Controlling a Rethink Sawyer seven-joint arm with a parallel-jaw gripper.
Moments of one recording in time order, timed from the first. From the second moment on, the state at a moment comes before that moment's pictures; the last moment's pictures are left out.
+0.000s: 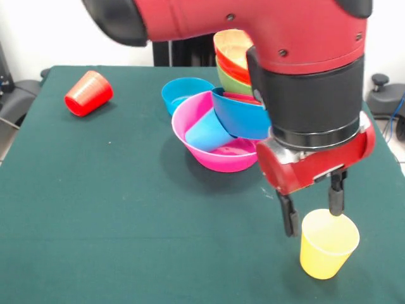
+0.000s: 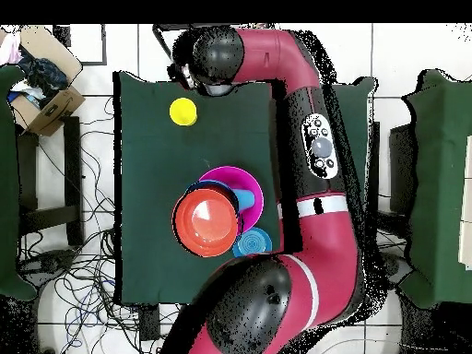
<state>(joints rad) -0.42 -0.32 0.77 0.80 -0.54 1.14 1.39</state>
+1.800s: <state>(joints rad) -0.39 -0.33 0.59 0.92 -0.46 0.98 1.40</state>
